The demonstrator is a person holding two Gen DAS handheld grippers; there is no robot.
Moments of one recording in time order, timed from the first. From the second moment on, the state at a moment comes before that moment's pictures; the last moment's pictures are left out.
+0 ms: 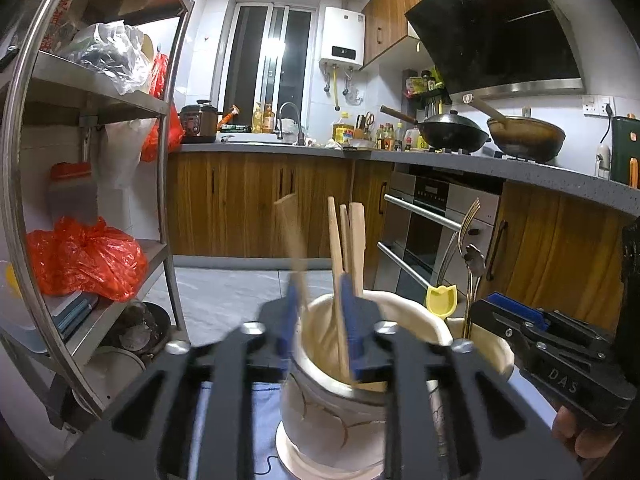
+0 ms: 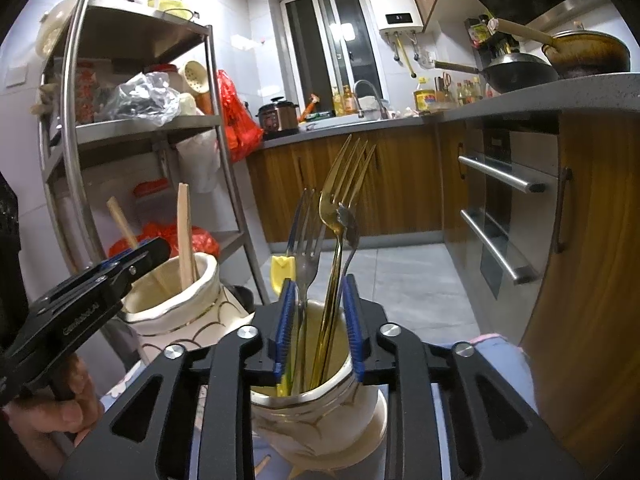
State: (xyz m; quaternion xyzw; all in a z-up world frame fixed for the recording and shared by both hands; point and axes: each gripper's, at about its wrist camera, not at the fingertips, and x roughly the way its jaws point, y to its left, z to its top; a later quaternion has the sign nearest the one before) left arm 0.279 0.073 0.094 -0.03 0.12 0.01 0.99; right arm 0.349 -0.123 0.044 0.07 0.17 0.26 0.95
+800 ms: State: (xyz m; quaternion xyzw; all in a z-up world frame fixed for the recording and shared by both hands) left arm 0.222 0.088 0.085 -0.07 0.13 0.02 0.99; right arm 0.321 -0.161 0.044 0.08 0.19 0.25 0.95
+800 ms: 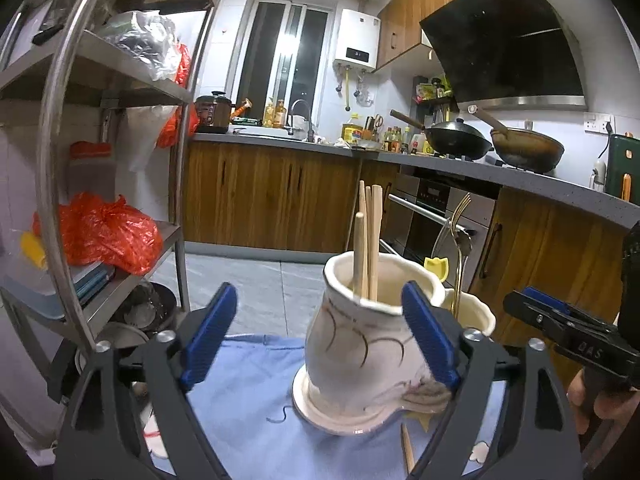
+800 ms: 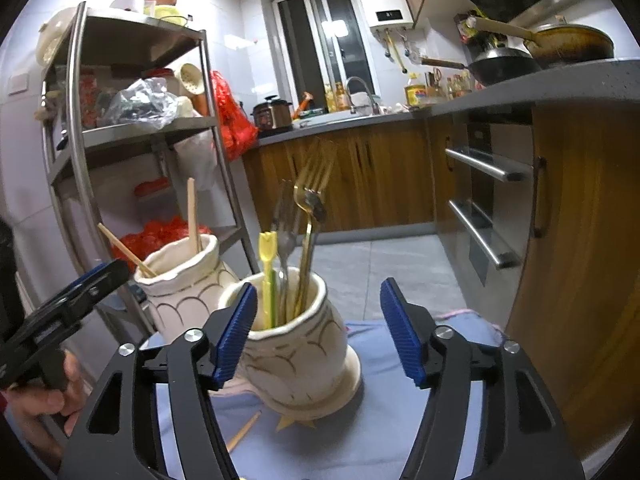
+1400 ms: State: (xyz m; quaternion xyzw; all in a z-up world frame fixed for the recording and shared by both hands) left arm 0.210 0.056 0.034 0.01 0.29 -0.01 0.96; right arm 0.297 -0.170 0.017 0.05 0.26 0.27 0.93
